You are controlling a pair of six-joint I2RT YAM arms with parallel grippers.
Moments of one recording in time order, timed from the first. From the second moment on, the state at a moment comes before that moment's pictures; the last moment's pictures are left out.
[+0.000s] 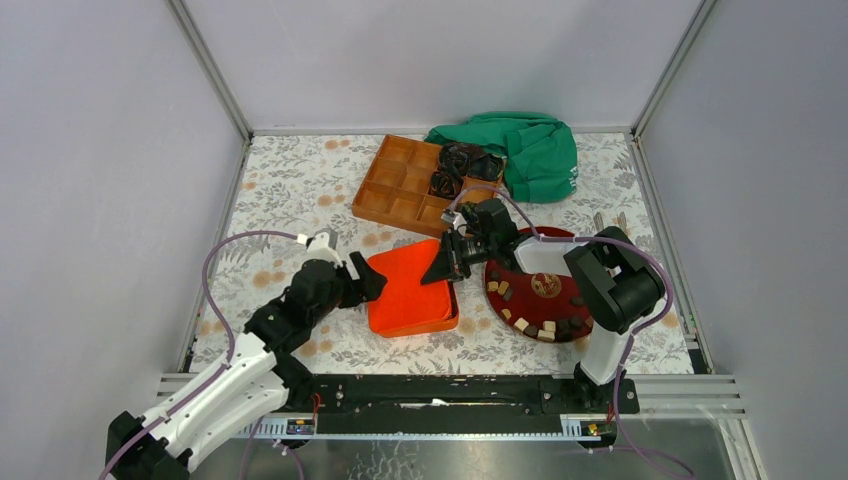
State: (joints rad) left arm -0.62 0.66 0.43 -0.30 -0.14 -0.73; right arm 0.58 1.81 0.87 0.29 -1.00 0.87
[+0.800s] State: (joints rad) left arm -0.62 0.78 0.39 -0.22 -0.06 -0.73; right arm 0.54 1.79 0.87 0.19 -0.97 0.80
